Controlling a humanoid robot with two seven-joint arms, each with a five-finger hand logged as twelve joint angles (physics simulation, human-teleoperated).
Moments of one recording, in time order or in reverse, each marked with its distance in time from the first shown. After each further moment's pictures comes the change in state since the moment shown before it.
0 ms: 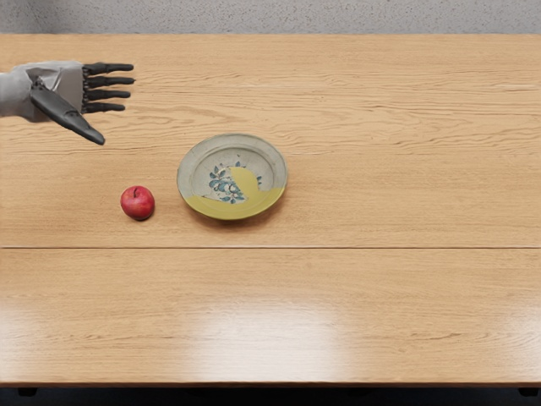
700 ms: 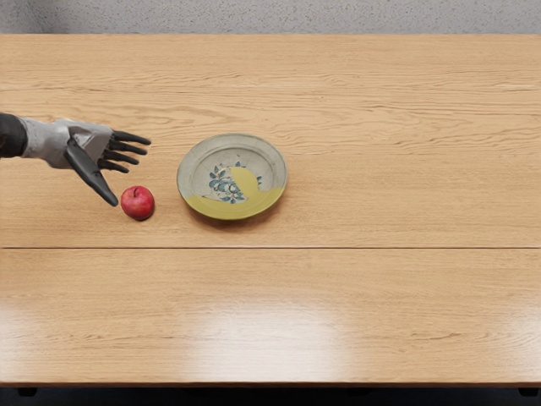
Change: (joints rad) left arm -0.120 -0.147 0.385 0.071 0.085 0.000 0.003; right arm -0.004 0.000 0.000 0.000 0.000 0.000 0.009
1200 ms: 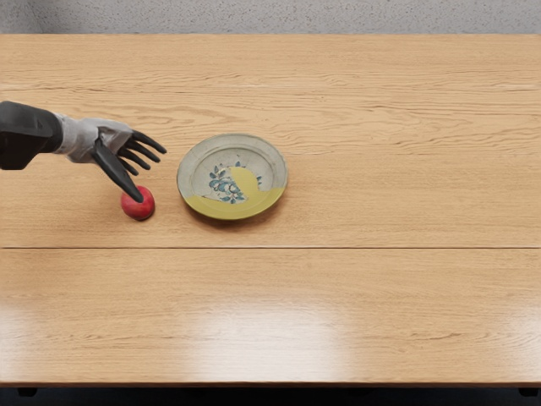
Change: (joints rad) left arm -0.239 -0.112 0.349 -0.187 -0.071 0.312 -0.041; right arm 0.000 0.000 0.000 0.000 0.000 0.000 0.000
